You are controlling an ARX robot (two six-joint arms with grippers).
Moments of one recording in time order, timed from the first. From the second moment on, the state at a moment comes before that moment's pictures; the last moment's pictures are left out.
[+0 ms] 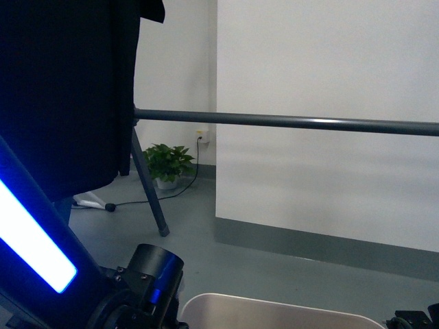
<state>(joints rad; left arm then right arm) -0.32 2.39 1.32 0.22 -0.11 -0.15 -0.05 2.42 1.04 0.51 0.01 -0.04</state>
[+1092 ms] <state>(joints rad) -0.32 2.39 1.32 0.22 -0.11 -0.15 -0.05 2.42 1.04 0.51 0.01 -0.04</state>
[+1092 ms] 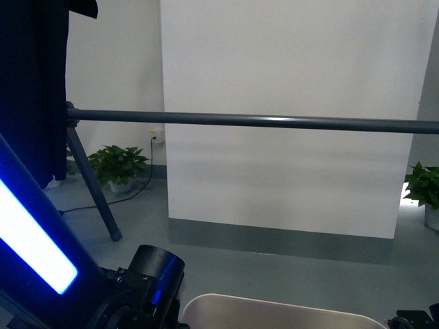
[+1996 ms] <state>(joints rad) -0.32 2.38 1.32 0.22 -0.11 -0.15 -0.05 2.42 1.04 0.51 0.01 -0.06</state>
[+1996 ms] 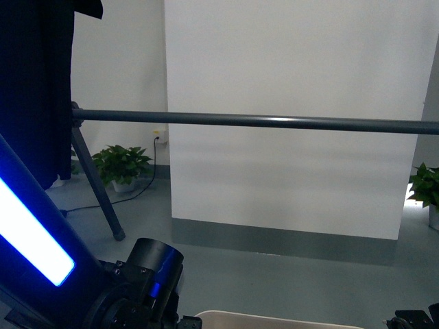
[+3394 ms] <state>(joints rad) -0.14 1.97 1.37 0.63 0.24 0.00 -0.26 1.96 0.98 1.14 -0.34 0.08</state>
